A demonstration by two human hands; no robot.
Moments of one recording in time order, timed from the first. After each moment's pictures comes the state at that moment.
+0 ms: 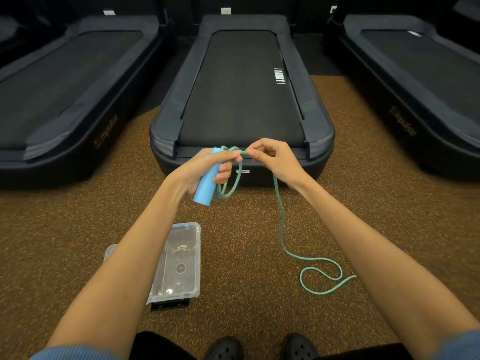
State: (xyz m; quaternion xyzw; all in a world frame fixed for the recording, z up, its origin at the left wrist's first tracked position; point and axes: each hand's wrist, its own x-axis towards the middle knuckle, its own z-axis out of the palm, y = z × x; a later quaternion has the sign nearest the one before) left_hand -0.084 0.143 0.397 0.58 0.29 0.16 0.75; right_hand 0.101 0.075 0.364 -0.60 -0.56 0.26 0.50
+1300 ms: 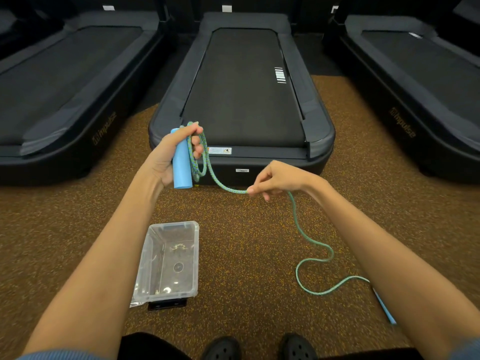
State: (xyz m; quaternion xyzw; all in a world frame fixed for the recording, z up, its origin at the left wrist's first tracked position) left_hand -0.117 0.170 0.408 0.46 0.28 0.34 0.77; right_hand 0.111 0.057 0.368 -0.62 -0.62 0.44 0.19
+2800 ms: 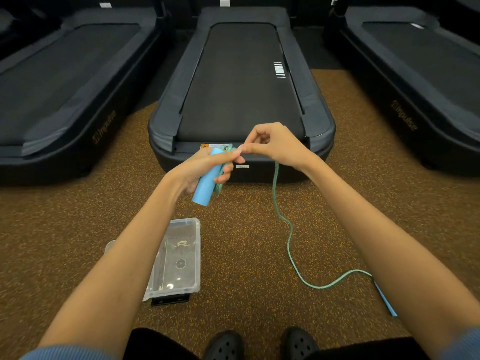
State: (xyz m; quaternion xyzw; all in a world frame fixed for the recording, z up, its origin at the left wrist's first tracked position) left_hand -0.088 0.134 0.397 0.61 0.30 0.14 0.72; right_hand 0.100 0.075 0.406 -0.62 -0.64 0.25 0.37
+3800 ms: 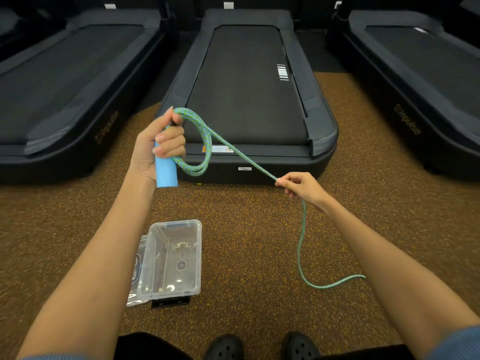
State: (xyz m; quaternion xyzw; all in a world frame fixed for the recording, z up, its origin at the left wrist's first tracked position) left_hand -0.141 0.180 0.418 0.26 -0.04 0.18 0.95; right_hand 0.157 0.039 0.291 -0.71 -0.48 0.35 0.38
